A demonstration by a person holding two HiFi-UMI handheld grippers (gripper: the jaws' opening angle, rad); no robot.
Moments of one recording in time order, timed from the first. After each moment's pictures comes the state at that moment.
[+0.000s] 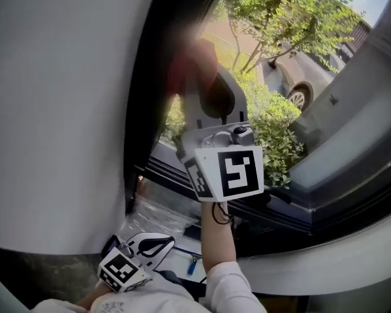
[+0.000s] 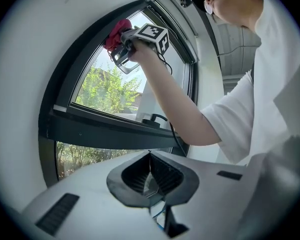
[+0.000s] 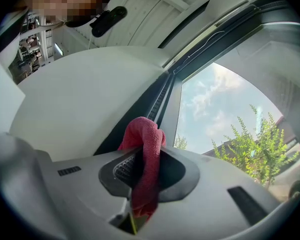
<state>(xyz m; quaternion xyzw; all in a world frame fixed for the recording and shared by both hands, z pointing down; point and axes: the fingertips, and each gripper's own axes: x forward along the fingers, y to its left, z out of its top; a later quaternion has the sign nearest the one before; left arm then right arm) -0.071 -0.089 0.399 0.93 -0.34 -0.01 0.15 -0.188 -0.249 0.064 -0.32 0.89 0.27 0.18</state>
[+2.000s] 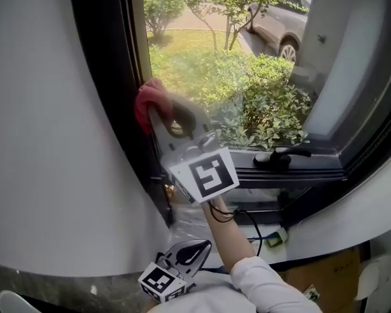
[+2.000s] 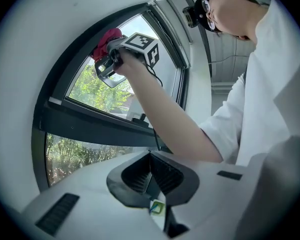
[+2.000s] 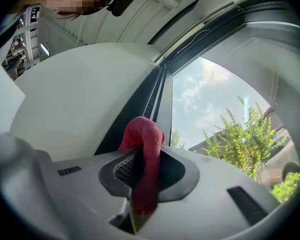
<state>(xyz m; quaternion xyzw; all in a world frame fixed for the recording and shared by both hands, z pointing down) -0.073 -0.058 0.400 0.95 -0.28 -0.02 0.16 -0.184 -0.256 0.126 -0.37 0.89 0.20 0.19</state>
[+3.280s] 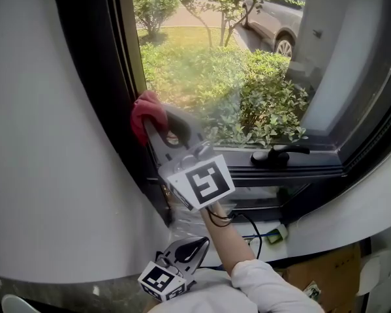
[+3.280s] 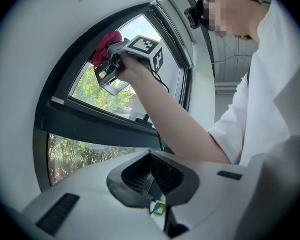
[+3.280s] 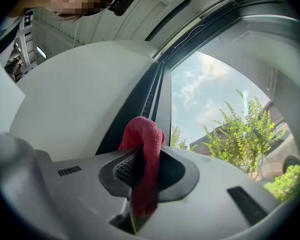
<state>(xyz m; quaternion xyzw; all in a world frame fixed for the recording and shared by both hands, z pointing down) -0.074 -0.070 0.401 0.94 -0.29 -0.02 0.16 -0.183 -0.257 0.151 -0.37 0.90 0.18 0.17</state>
